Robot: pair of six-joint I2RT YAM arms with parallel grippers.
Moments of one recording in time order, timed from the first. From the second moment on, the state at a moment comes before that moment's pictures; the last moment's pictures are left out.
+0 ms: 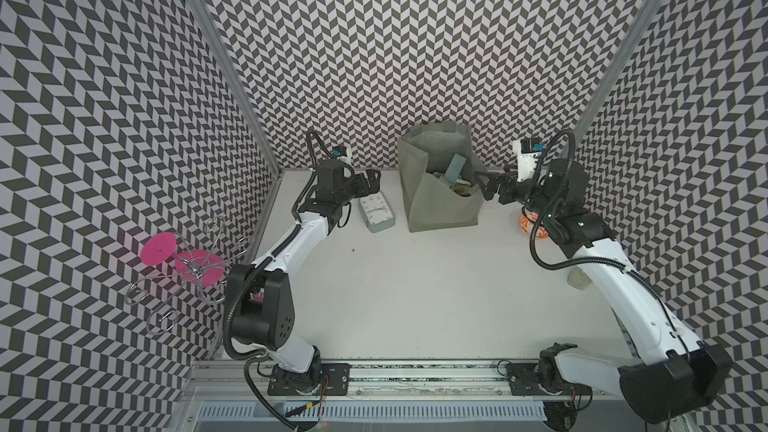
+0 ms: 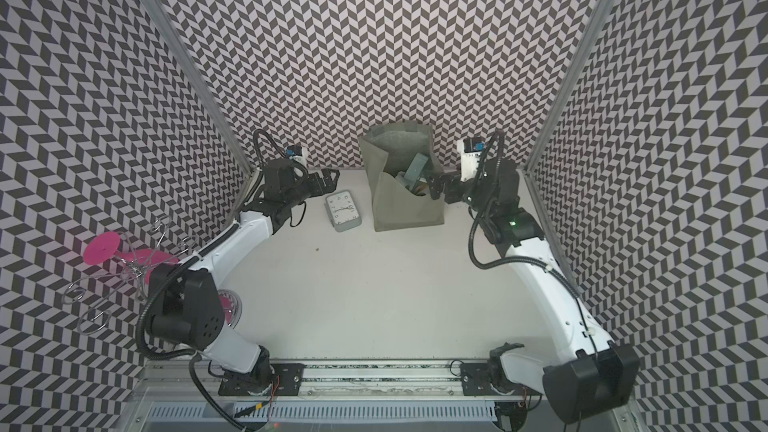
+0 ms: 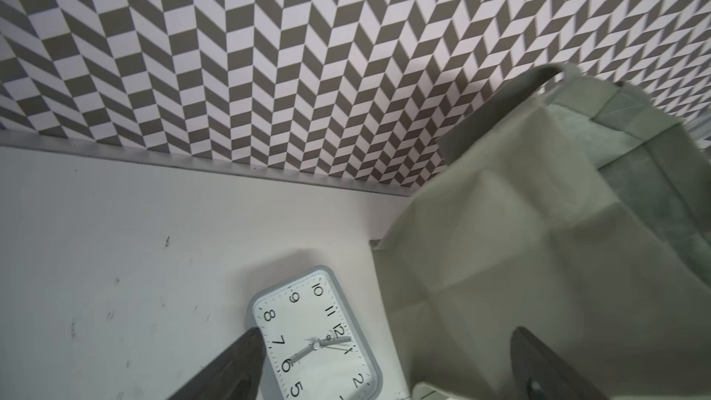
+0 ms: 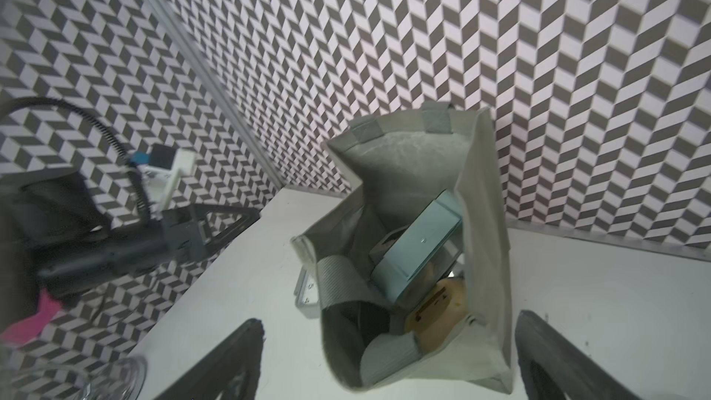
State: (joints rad) left arm -0.21 1.63 1.25 -0.02 0.17 -0.38; right arm 0.27 1.22 1.21 -0.23 -0.29 0.19
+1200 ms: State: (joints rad) left arm -0.06 2.39 1.81 -0.18 0.64 -0.02; right arm 0.28 1.26 0.86 -0.22 -0.50 0.22
